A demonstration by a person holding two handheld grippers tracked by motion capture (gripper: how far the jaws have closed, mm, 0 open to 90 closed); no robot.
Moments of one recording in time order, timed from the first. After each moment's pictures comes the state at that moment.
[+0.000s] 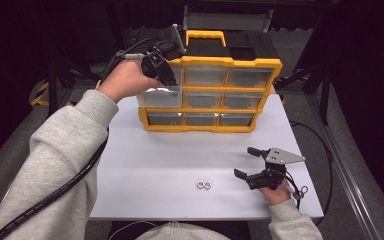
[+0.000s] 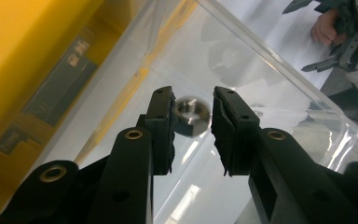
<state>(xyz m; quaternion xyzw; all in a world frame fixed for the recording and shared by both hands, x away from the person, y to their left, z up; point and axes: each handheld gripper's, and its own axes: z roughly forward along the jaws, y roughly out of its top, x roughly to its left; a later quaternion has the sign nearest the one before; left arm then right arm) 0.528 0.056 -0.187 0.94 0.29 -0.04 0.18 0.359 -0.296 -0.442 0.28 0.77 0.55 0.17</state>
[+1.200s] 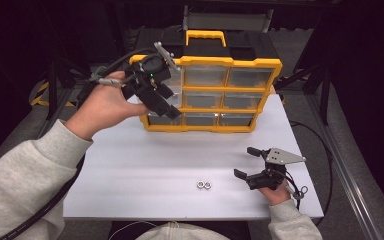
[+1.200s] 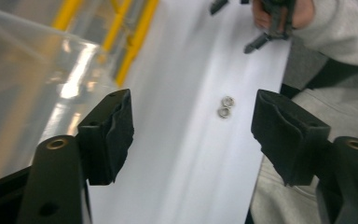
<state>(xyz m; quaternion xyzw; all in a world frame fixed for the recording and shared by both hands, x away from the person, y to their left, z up) 0.416 0.067 -0.168 0.96 0.13 0.03 0.25 0.358 -0.295 -0.442 0.27 0.77 0.56 0.17</state>
